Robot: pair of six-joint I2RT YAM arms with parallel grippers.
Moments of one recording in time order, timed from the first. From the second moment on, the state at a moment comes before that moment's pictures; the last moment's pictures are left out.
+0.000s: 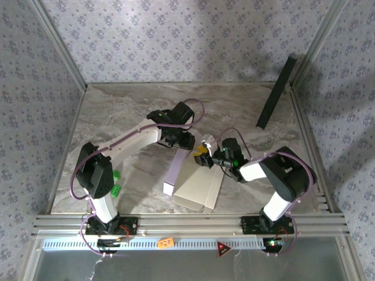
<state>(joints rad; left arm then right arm) -0.78 1.76 1.52 -0.93 0.06 -0.43 0.57 1.68 0.47 0.85 -0.48 -0.02</state>
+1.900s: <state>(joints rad) -0.71 1.69 1.44 -0.95 0.07 -0.46 0.73 1.81 0.59 0.94 -0.08 -0.03</state>
